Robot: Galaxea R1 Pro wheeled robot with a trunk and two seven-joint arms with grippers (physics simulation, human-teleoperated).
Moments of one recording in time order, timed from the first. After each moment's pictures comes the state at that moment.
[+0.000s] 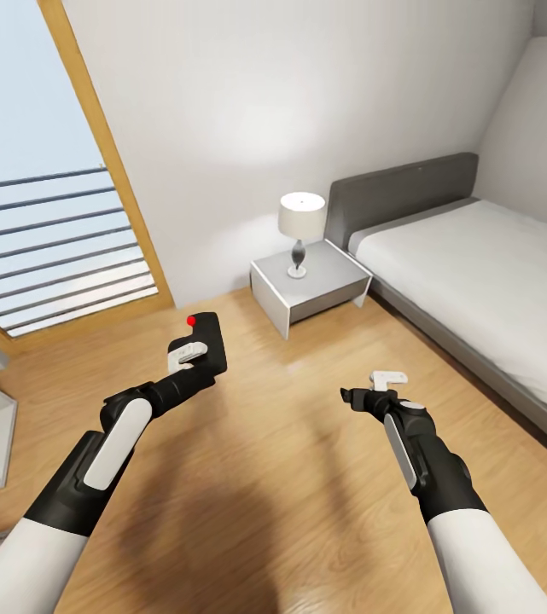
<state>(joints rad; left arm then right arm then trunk) -0.65 0.14 -0.25 -1.38 0.89 0.61 0.17 -0.67 0.02 -0.03 -1.08 -0.03 0.56 0.04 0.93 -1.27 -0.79</state>
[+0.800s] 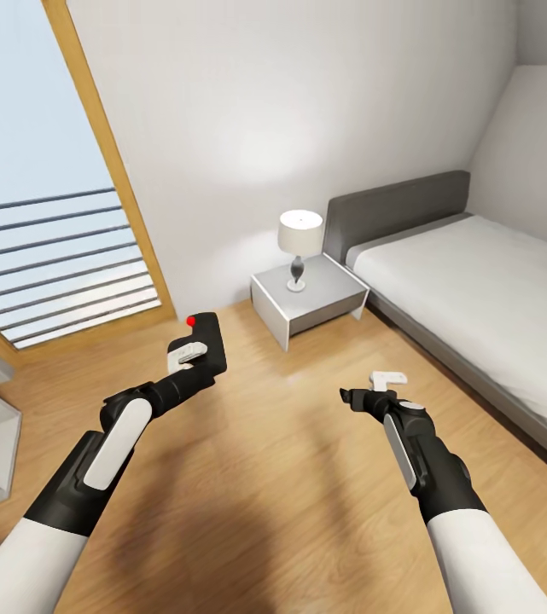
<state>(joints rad) -0.65 0.14 -0.25 -1.38 0.89 0.61 0.17 -0.67 0.02 -0.03 -1.07 -0.03 0.56 0.04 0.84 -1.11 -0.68</state>
